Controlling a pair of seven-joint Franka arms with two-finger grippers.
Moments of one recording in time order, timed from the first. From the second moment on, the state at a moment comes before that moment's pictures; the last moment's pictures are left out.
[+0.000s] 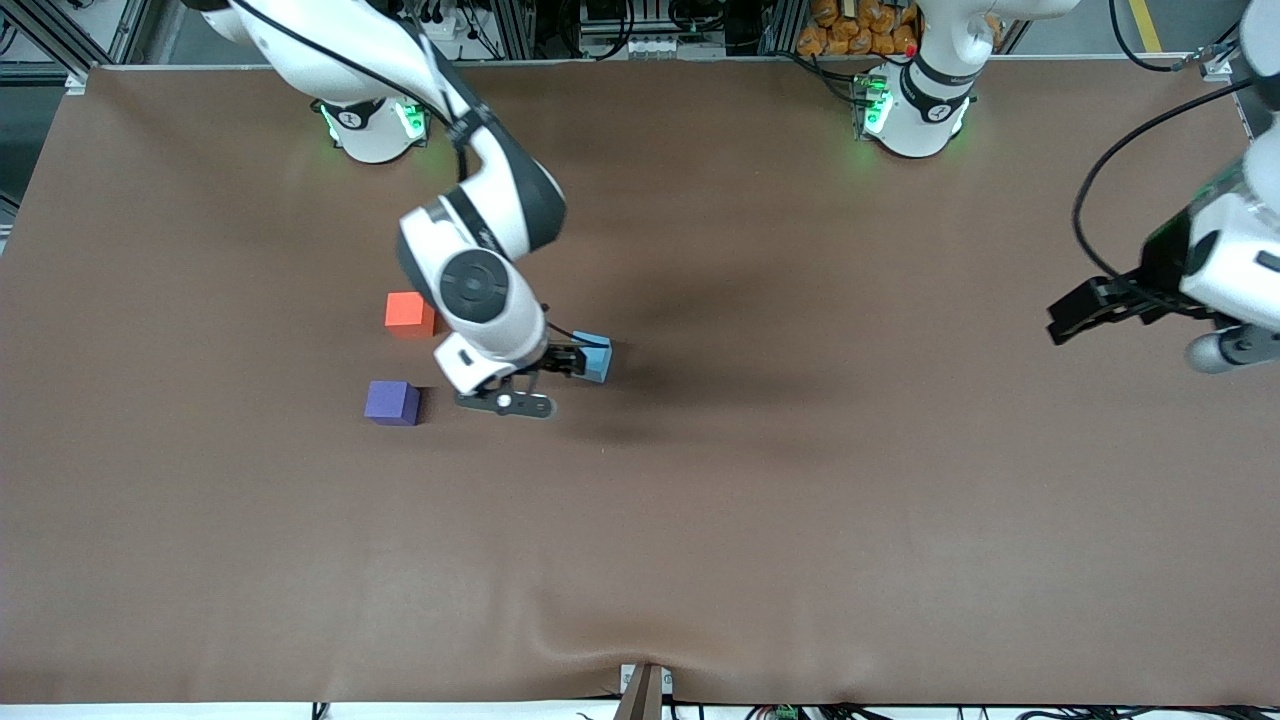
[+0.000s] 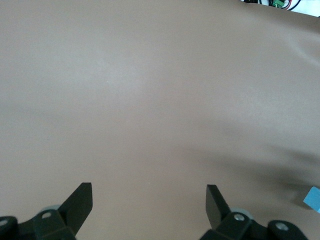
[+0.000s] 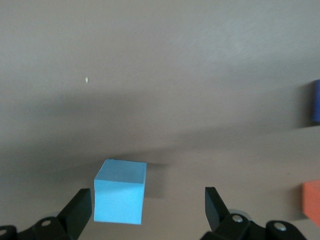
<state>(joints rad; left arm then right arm) -0.17 0.20 0.05 -1.30 0.00 1.53 -0.32 0.55 0.58 0.05 -1.57 0.03 2.04 0.71</state>
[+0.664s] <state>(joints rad) -0.14 0.12 0.05 -1.30 0.00 1.45 -0.26 0.65 0.65 0.05 -1.59 0.03 2.12 0.83</state>
